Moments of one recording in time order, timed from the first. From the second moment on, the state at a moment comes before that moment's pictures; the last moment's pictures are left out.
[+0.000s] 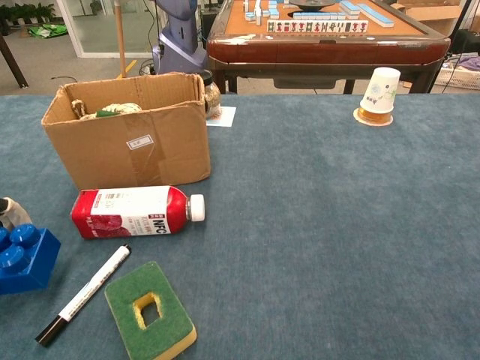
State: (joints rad) left arm -0.29 -1.24 0.04 -1.76 1.36 1.15 0.20; right arm 0.08 -1.02 0.01 -1.70 -1.67 1.53 -0.02
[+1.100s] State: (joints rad) left arm -0.51 -1.27 -0.31 -1.89 1.04 1.30 0.53; right arm 0.09 -1.03 0.01 -1.70 -1.65 1.51 -0.03
